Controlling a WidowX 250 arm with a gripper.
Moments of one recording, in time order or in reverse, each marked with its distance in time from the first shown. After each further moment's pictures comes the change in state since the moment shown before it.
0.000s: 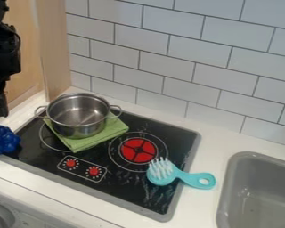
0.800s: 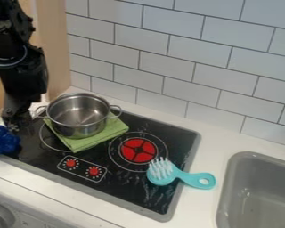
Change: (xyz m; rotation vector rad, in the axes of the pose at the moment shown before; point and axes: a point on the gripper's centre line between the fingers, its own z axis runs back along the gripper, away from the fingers) arm 0.038 -0.019 -0.016 -0.117 -0.104 -0.192
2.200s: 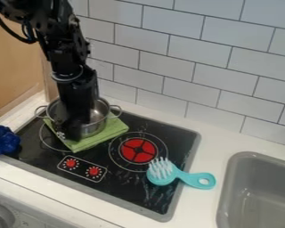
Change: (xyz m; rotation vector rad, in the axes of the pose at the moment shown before) arm 0.051 0.013 -0.045 -0.132 -0.054 -0.241
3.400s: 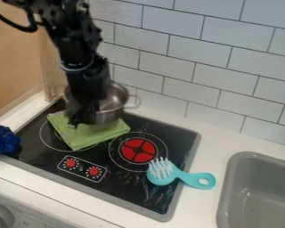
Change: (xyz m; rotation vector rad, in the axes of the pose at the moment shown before) arm 0.025 -0.003 0.035 0.128 0.005 -0.050
